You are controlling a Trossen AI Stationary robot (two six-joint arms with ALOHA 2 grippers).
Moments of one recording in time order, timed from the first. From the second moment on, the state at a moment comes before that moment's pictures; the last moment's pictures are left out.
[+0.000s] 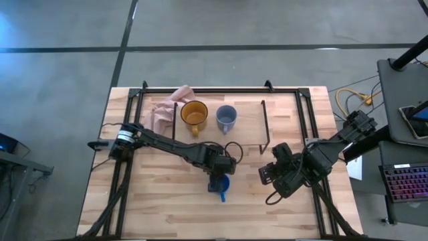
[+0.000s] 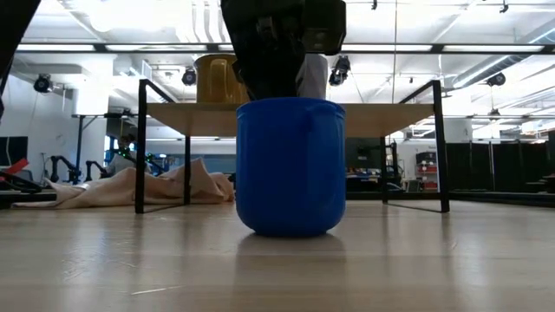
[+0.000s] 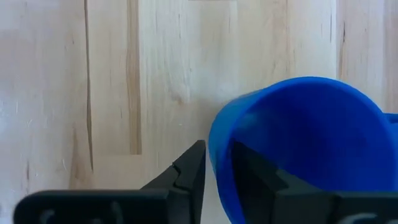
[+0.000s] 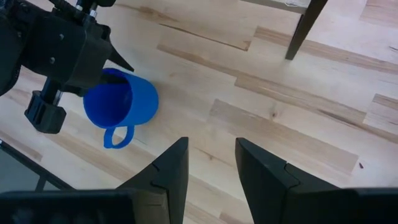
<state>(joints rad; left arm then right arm) -0.22 2.03 1.68 -0.83 -0.01 -0.21 0.63 1.49 1.52 -1.38 0.41 1.81</state>
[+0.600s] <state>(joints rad) -0.36 1.49 1.68 -0.81 -0.25 -0.26 0.66 1.52 1.52 -1.10 0.36 1.70</state>
